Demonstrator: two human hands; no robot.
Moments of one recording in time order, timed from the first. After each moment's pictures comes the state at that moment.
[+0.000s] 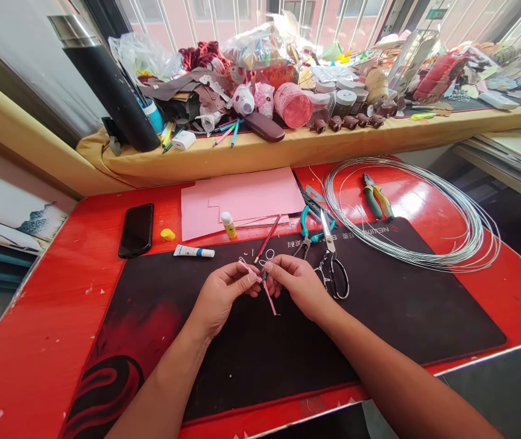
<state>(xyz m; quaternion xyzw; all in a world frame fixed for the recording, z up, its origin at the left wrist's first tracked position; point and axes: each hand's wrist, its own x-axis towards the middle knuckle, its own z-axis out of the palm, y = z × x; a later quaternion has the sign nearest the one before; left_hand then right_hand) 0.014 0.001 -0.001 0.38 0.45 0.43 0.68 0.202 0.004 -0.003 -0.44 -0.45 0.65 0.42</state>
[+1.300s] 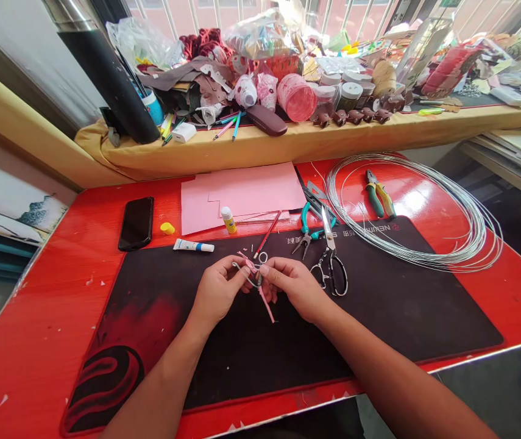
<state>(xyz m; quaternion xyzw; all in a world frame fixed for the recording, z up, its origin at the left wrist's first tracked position) 0.012 0.003 -0.011 0.49 0.53 0.42 0.56 0.201 -0.003 0.001 -0.39 -0.43 0.72 0.39</state>
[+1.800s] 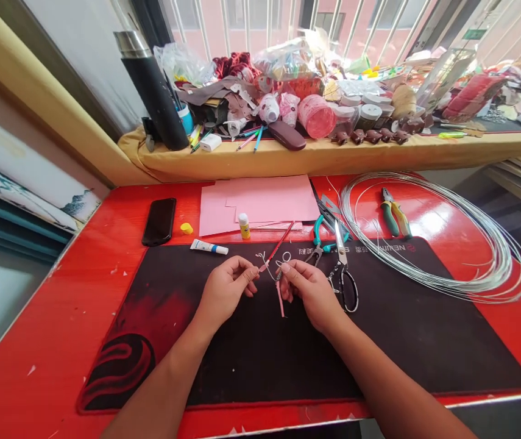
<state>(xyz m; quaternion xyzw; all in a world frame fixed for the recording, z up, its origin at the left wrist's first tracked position) 0.006 0.003 -0.008 0.49 0.55 0.41 0.54 0.204 -0.001 0.001 -0.45 -0.39 0.67 0.44</state>
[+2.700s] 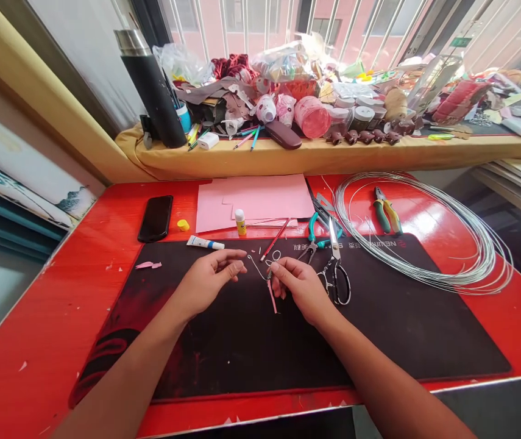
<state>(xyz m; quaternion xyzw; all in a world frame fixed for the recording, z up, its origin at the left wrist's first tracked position) -0.027 0.006 0.017 0.56 0.55 0.36 0.51 0.202 -0.003 0.001 -0.45 -0.45 0.65 0.40</state>
